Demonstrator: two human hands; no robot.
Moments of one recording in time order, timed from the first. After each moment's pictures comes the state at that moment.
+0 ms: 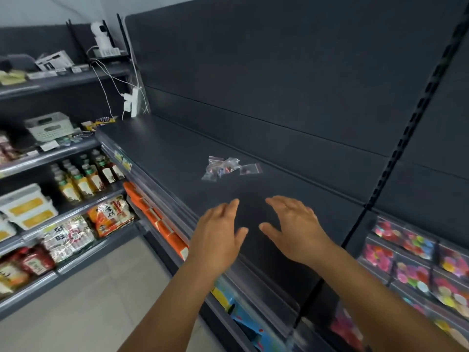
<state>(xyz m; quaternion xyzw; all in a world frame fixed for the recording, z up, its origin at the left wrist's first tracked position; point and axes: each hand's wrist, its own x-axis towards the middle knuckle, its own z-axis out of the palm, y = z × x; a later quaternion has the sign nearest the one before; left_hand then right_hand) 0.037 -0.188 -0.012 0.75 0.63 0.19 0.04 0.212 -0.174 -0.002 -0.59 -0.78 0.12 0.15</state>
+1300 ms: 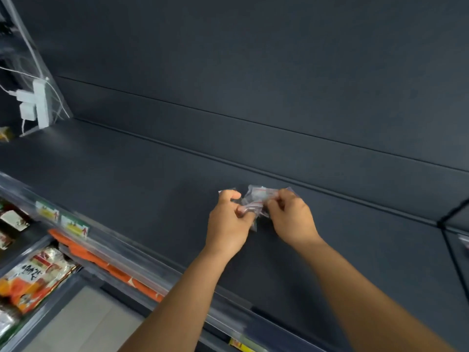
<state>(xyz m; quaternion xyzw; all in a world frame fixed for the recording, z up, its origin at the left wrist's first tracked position) -0.064 0.068 -0.039 0.66 0.53 0.37 0.38 0.069 0.034 -0.029 -0.76 -0.51 0.18 0.38</state>
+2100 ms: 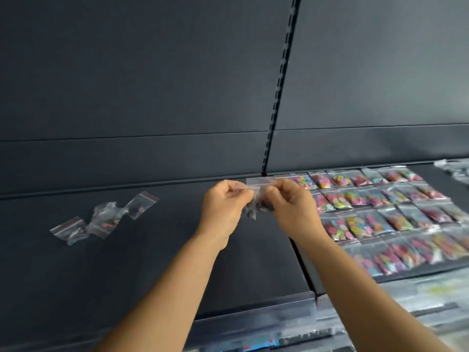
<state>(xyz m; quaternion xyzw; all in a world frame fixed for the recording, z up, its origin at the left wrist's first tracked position) 0.124 -0.066 0.006 0.64 0.28 0.27 0.66 0.206 -0.175 0.004 -0.76 -0.28 0.09 0.58</state>
